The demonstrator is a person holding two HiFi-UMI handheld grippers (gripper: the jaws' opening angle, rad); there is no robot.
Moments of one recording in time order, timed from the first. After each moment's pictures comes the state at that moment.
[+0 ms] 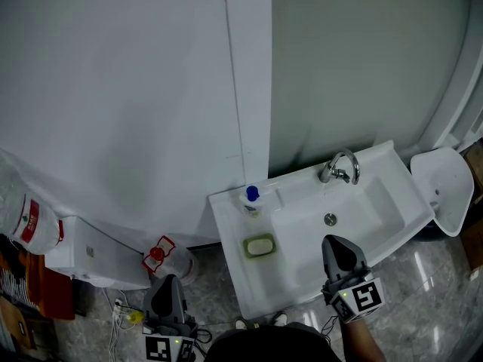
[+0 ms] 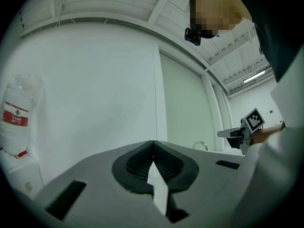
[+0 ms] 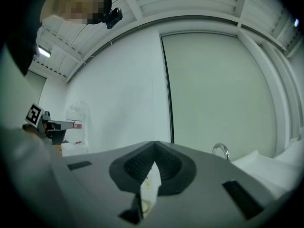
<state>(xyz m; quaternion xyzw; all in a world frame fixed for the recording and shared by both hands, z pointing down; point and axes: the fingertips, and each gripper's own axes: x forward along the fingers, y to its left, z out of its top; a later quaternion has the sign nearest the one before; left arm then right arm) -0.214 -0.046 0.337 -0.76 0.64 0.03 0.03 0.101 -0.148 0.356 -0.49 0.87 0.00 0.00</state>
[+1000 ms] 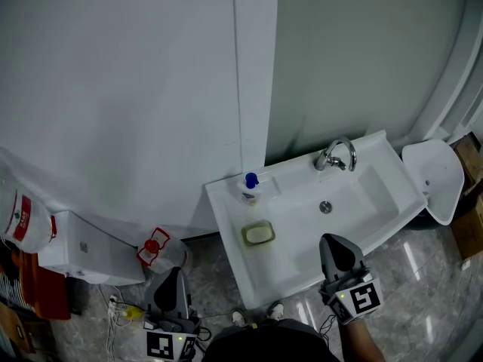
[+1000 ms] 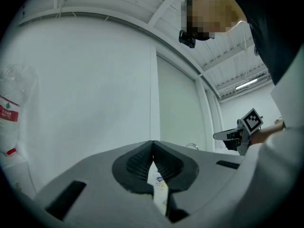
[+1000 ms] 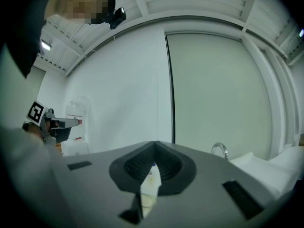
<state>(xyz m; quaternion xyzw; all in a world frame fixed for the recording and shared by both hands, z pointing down) -0.218 -0.038 0.338 -0.79 0.61 0.04 0.04 0.079 -0.112 0.355 -0.51 0.86 0.00 -0.03</state>
